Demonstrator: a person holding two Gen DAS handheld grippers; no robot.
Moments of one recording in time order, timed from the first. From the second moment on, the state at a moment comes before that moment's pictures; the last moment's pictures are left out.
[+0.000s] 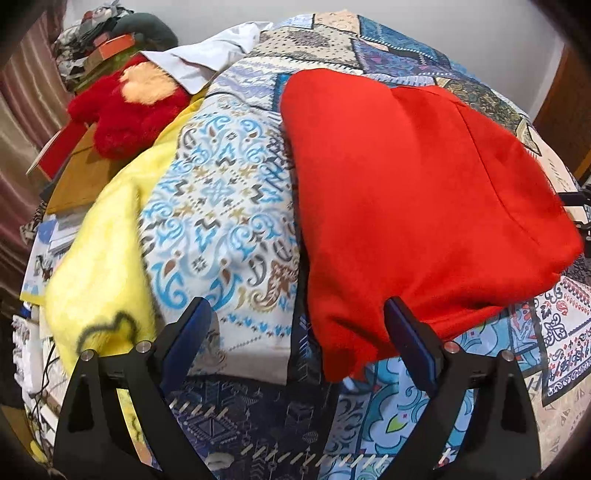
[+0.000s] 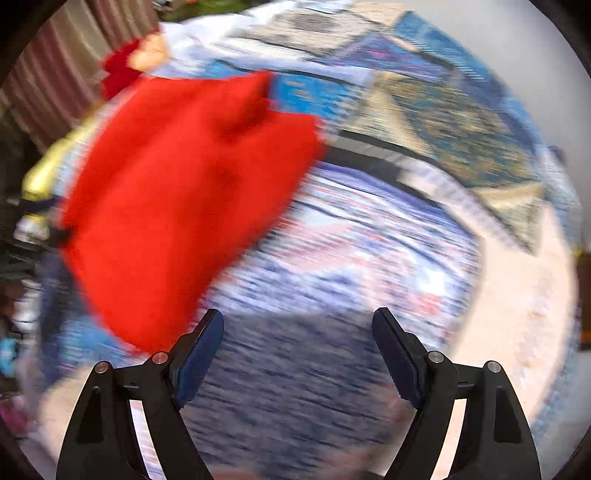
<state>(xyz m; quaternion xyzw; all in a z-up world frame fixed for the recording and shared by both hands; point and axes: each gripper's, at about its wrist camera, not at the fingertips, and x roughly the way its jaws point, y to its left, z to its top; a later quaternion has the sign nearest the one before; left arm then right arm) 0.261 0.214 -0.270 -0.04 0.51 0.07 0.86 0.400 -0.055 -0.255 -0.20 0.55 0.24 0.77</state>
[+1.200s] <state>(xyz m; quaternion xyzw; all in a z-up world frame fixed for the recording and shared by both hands) 0.065 0.092 0.029 -0.04 0.10 0.09 0.99 0.135 -0.082 0.045 0.00 0.11 0.31 0.94</state>
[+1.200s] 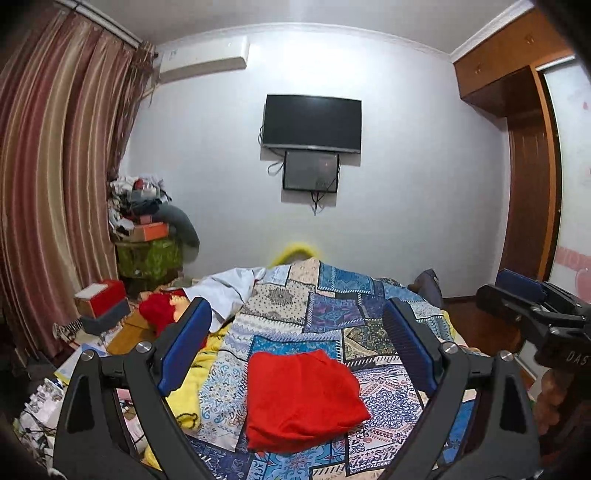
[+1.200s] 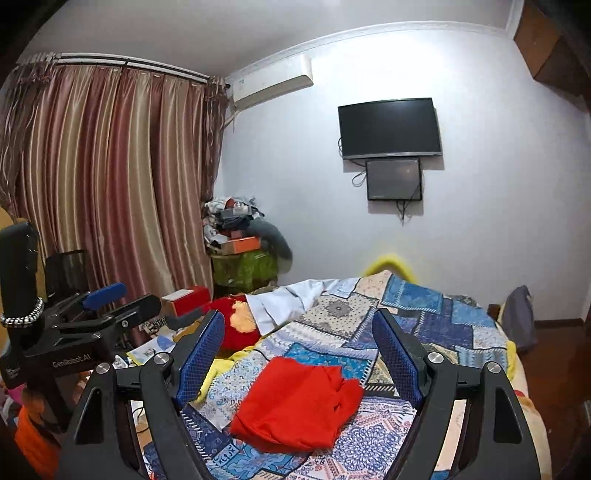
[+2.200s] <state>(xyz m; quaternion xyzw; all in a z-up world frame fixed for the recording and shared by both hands) 0.061 0.079 0.006 -0.04 0.12 0.08 0.99 0.125 -0.091 0.013 0.01 0.15 0.26 0.95</state>
